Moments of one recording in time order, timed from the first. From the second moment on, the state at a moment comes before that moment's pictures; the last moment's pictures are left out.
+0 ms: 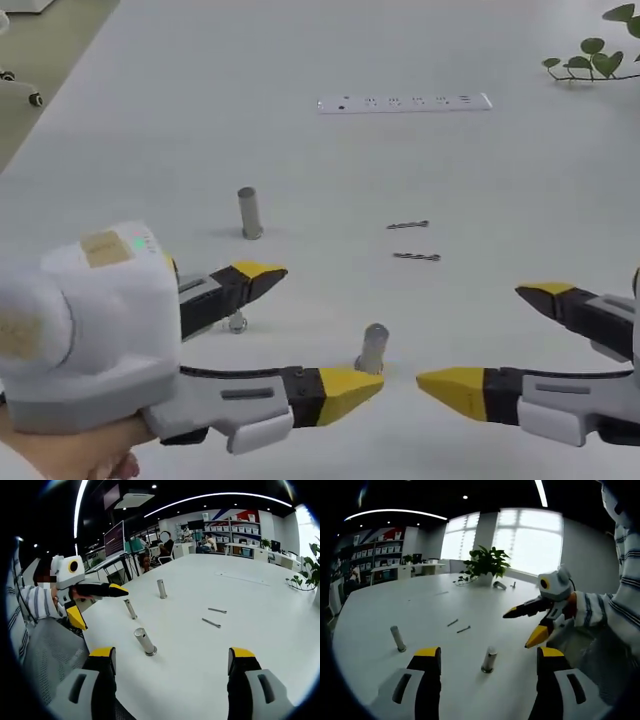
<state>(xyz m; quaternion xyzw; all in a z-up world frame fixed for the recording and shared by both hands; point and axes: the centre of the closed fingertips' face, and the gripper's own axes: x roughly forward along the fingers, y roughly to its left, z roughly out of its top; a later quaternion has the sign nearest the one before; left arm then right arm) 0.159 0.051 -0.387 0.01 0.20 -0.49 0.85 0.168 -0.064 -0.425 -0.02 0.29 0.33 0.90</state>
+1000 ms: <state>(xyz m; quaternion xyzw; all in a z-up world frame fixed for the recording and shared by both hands) 0.153 0.112 -0.411 0.02 0.25 -0.39 0.89 0.170 -0.065 -0.416 -0.05 0.29 0.34 0.89</state>
